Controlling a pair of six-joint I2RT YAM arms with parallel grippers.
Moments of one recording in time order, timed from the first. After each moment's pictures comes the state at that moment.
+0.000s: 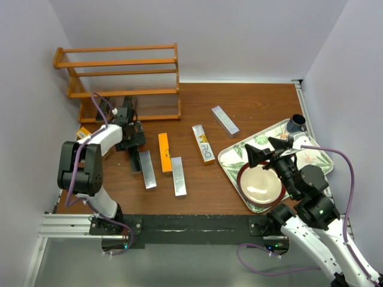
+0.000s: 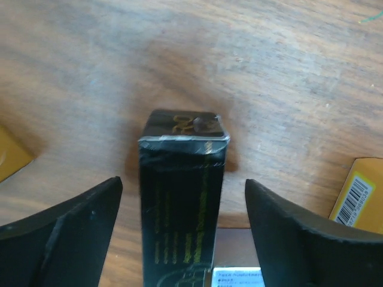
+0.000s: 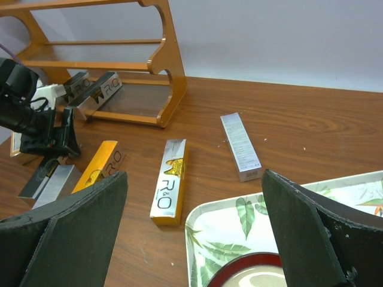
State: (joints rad) left arm -0.10 1.68 1.00 -0.45 -0.15 -0.42; right arm 0.58 0.33 0.66 -0.30 0.22 0.17
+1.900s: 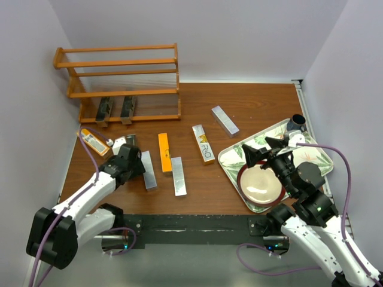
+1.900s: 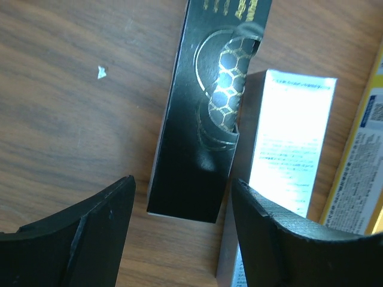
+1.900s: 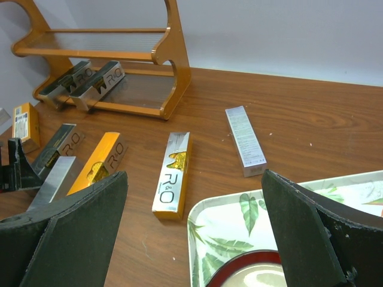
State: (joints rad) left arm -0.35 1.00 0.48 -0.49 -0.37 -0.70; right arm 0.58 0.36 0.66 -0.30 0.19 0.17
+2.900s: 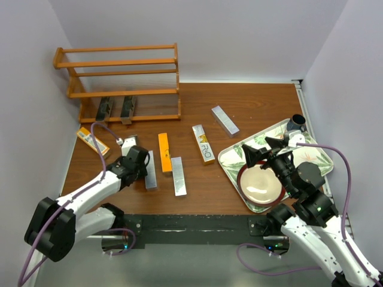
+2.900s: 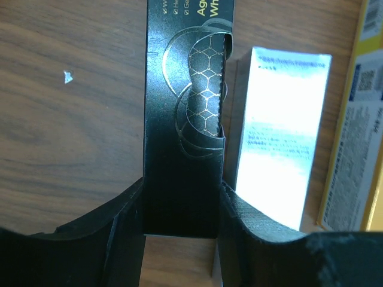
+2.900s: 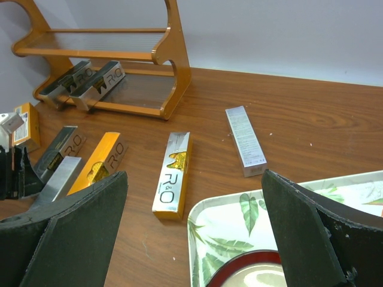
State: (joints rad) left arm -0.48 1.06 0.47 -0.42 -0.45 -0.67; right arm 0.58 0.36 0.66 -0.30 0.19 0.17
